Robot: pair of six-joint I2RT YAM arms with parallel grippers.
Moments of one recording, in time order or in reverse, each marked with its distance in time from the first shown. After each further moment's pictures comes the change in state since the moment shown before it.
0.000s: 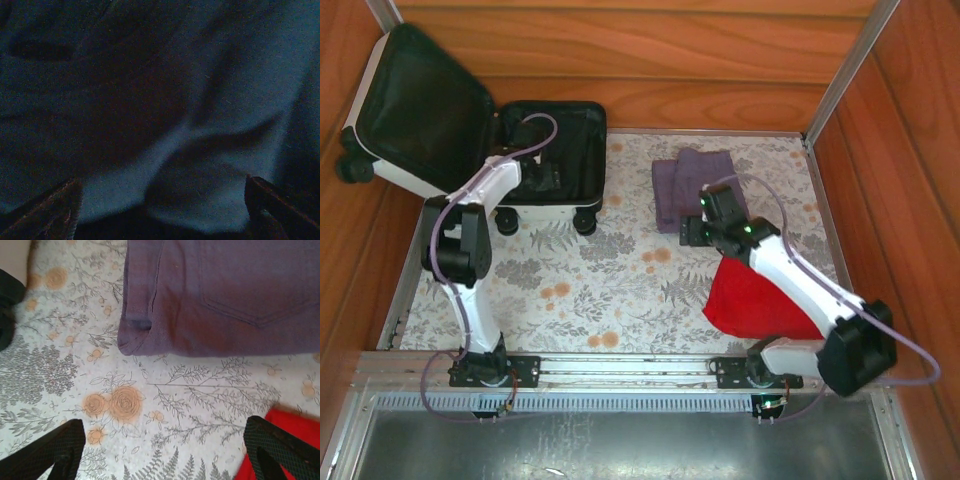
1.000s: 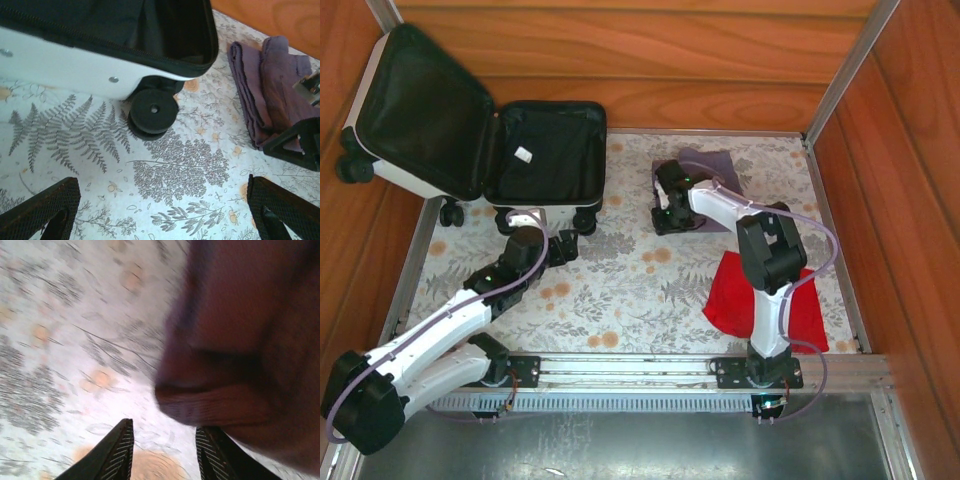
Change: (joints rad) left arm -0.422 -1.002 -1.001 0.499 -0.129 -0.370; right arm 0.000 0.707 0.489 -0.156 -0.248 -0.130
